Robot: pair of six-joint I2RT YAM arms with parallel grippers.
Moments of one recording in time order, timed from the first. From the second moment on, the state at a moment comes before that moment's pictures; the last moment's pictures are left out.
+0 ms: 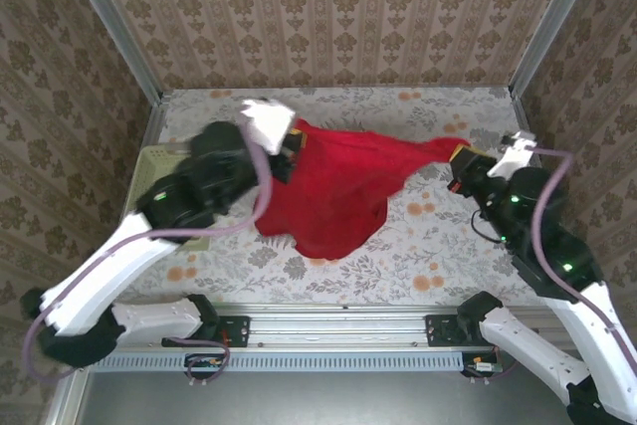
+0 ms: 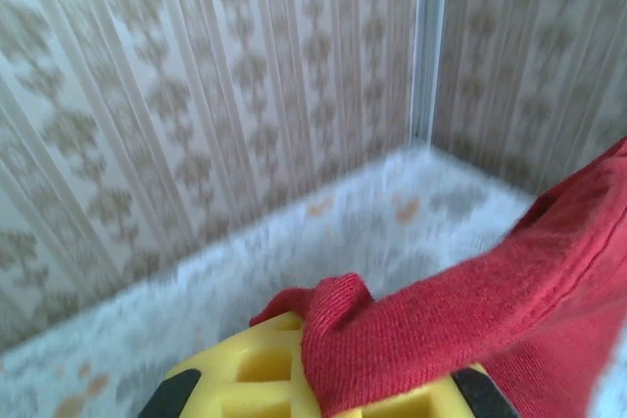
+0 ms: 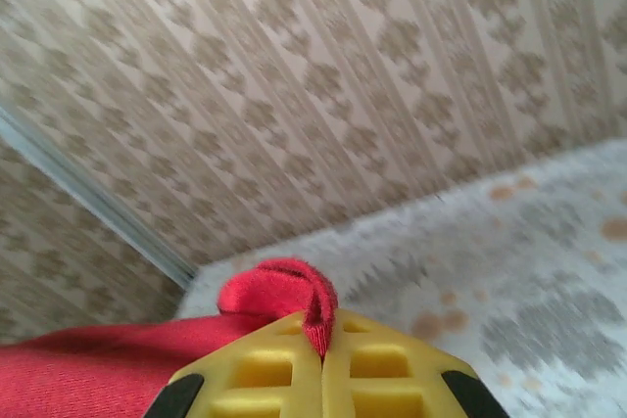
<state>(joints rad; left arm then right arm) -0.97 1.16 1.44 -0.57 -0.26 0.01 0.46 0.67 1.05 -0.63 0.31 0.60</state>
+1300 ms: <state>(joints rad) -0.56 1.68 1.02 -0.60 0.14 -0.34 0.16 0.73 0.70 -0.89 0.38 0.84</state>
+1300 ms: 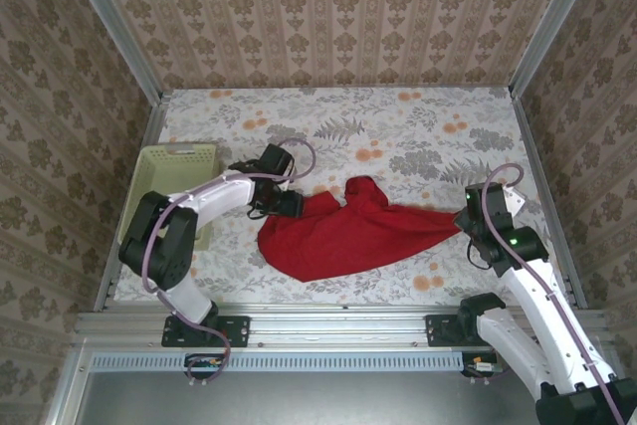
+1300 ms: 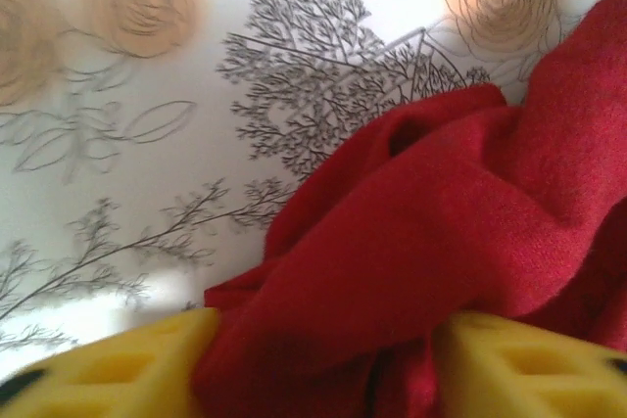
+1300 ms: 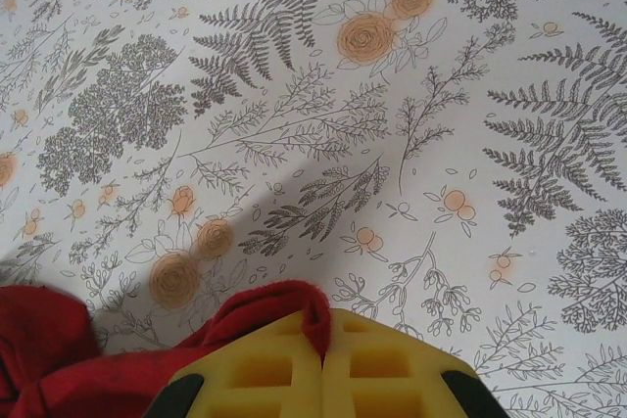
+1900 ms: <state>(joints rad) -0.50 1.12 0.93 -0.61 -0.02 -0.35 0.08 0.79 0.67 -0.88 0.35 0.78</state>
